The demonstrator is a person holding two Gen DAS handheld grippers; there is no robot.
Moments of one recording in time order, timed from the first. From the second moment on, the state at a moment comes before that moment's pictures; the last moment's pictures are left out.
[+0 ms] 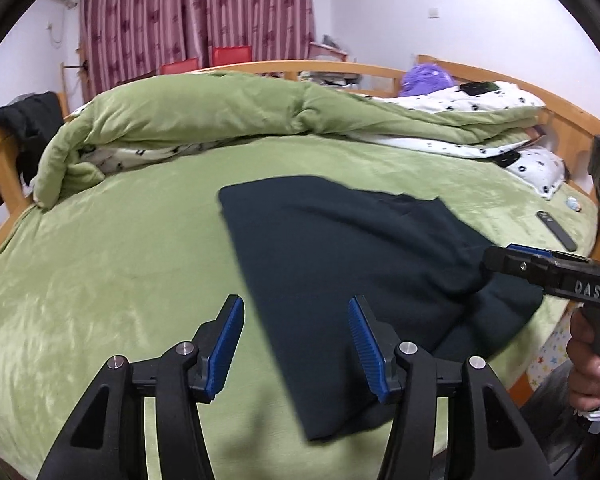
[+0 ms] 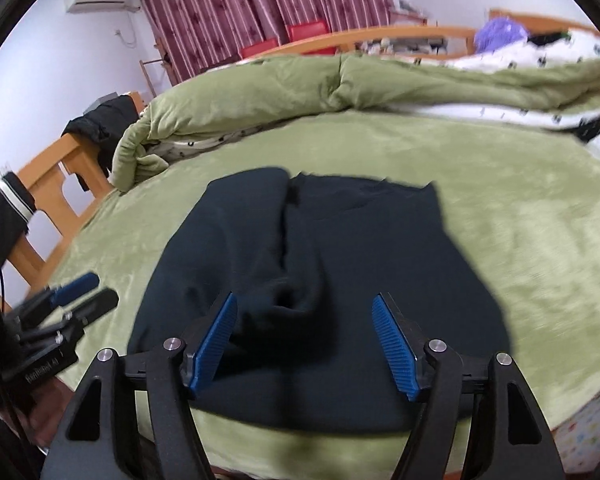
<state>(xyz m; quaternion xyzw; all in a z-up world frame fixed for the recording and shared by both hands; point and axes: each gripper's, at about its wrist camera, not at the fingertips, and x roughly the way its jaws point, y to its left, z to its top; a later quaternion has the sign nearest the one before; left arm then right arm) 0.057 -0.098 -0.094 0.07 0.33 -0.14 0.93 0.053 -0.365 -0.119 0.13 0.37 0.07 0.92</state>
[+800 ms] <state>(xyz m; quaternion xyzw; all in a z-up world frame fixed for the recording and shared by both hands) 0.094 -0.034 -0.124 -0.05 0.39 -0.09 0.92 0.070 -0.337 -0.073 0.04 0.27 0.07 0.96</state>
